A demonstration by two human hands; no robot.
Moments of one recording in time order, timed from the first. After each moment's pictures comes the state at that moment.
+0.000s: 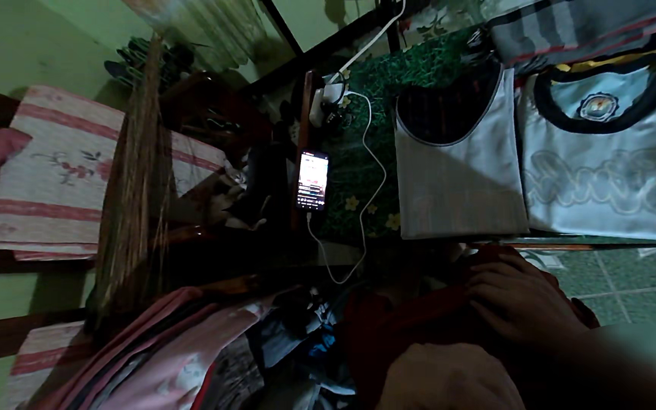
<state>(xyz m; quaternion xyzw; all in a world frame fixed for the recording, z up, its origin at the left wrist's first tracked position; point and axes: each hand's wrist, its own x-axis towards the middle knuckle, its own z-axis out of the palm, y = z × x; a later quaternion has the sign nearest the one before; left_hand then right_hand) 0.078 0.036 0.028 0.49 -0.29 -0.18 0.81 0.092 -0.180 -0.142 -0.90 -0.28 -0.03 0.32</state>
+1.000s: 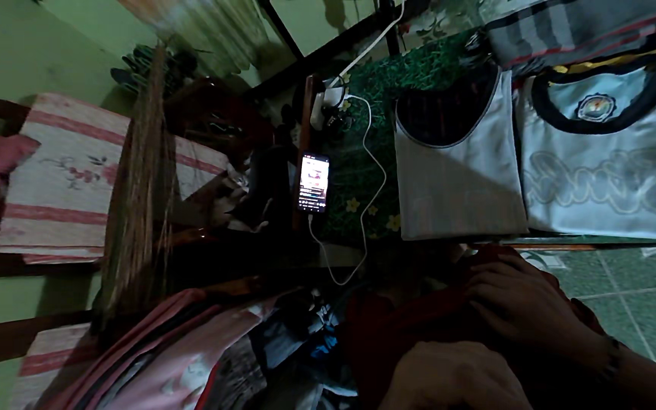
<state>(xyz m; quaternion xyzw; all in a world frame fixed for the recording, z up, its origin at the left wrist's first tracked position) 0.076 0.032 0.027 0.51 -0.28 -0.18 0.79 0.093 -0.179 -0.142 -0.90 -0.28 -0.04 0.33</state>
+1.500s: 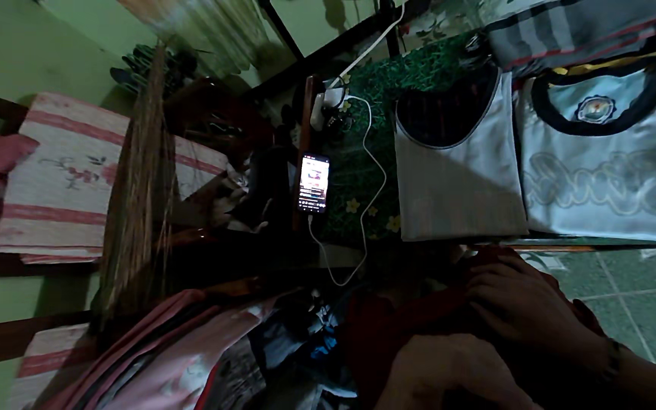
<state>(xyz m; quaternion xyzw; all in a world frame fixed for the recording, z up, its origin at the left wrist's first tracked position) 0.075 0.033 0.021 0.53 -0.25 -0.17 0.79 0.093 -0.179 -0.144 -0.90 -0.28 -0.03 0.33</state>
